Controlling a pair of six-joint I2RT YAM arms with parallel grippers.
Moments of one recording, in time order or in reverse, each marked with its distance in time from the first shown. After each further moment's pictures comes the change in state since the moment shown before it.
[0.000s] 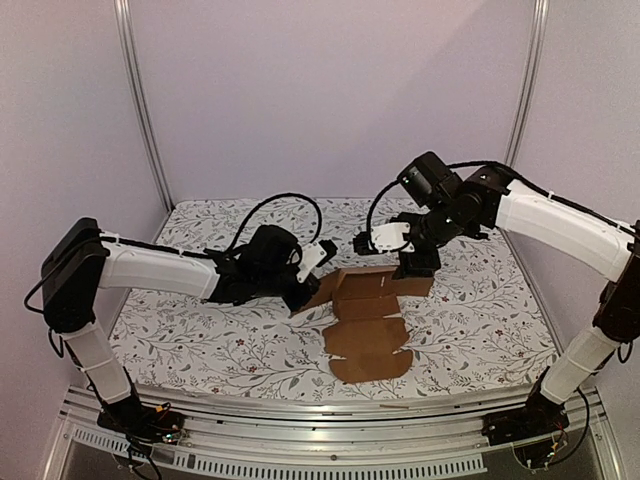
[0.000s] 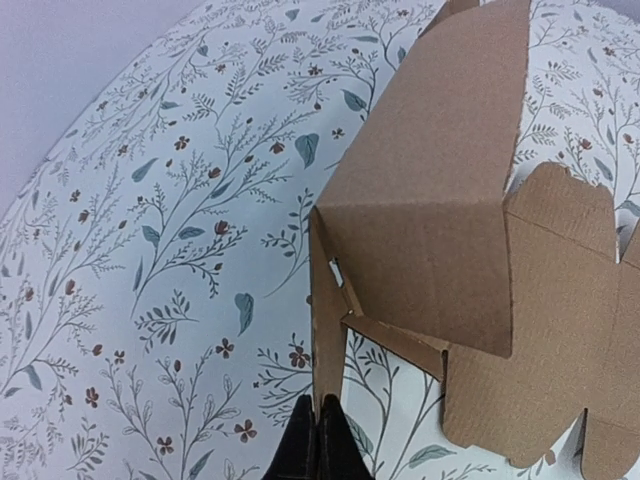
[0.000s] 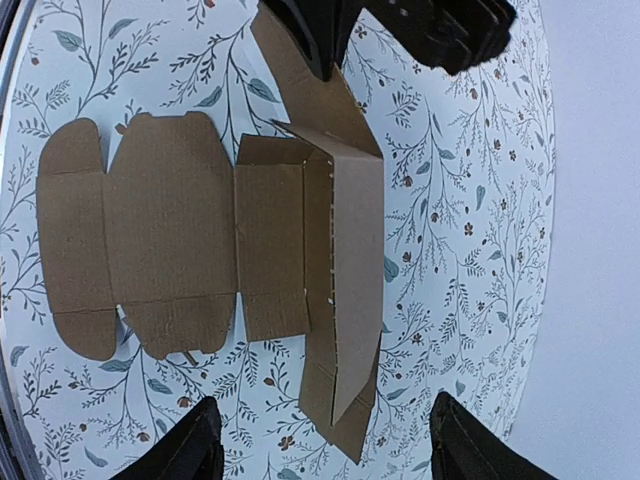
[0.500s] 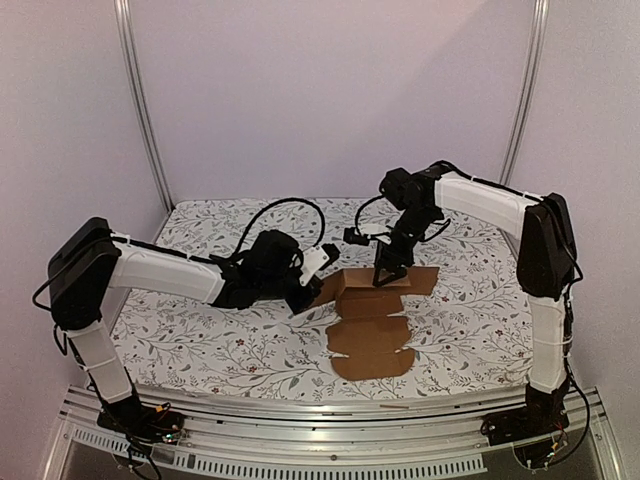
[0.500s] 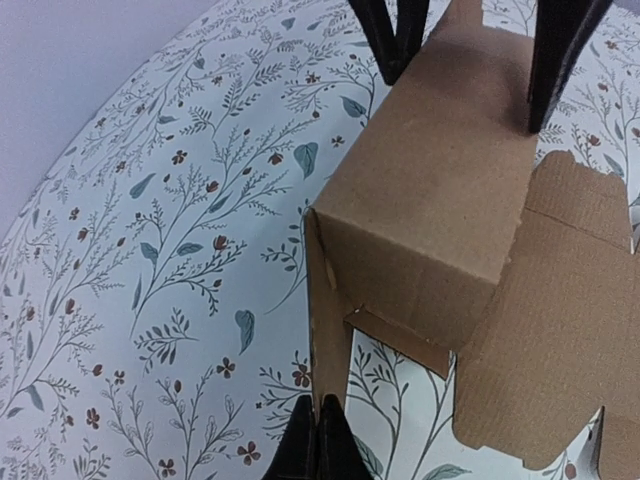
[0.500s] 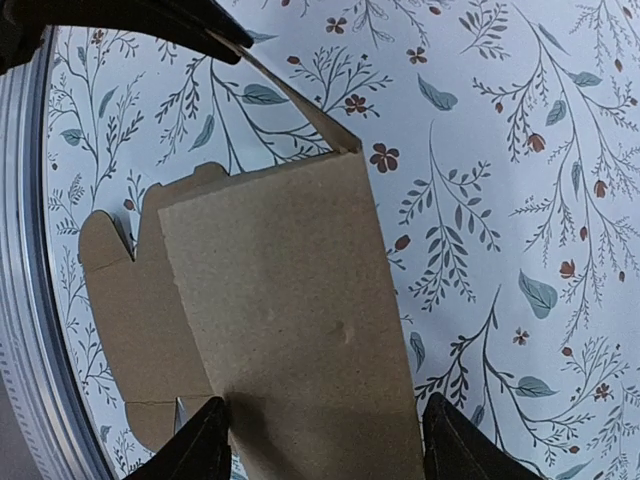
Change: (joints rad) left arm 0.003 0.040 -0.027 0.117 -0.010 0.068; right arm -0.223 0.497 0.381 -0.235 -0.415 0.183
